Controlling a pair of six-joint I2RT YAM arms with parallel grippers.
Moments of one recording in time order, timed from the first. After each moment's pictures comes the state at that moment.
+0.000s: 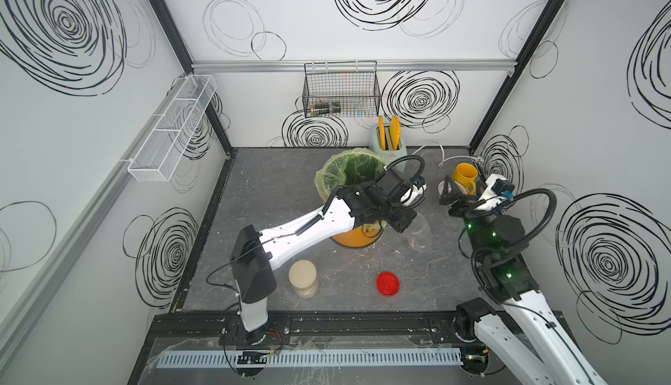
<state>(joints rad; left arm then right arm) -0.99 1.83 1.76 -0.70 0.11 -0.16 0.15 0.67 0.62 0.12 0.17 0.37</state>
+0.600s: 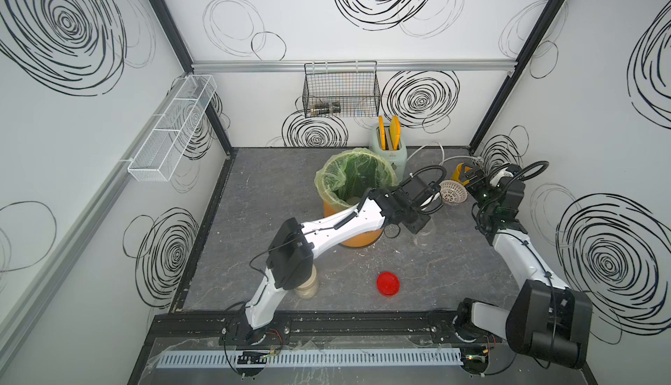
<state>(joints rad) -1.03 2.14 2.01 -0.73 -0.03 -0.10 -0.22 1.21 0.71 0.28 -0.19 0.74</state>
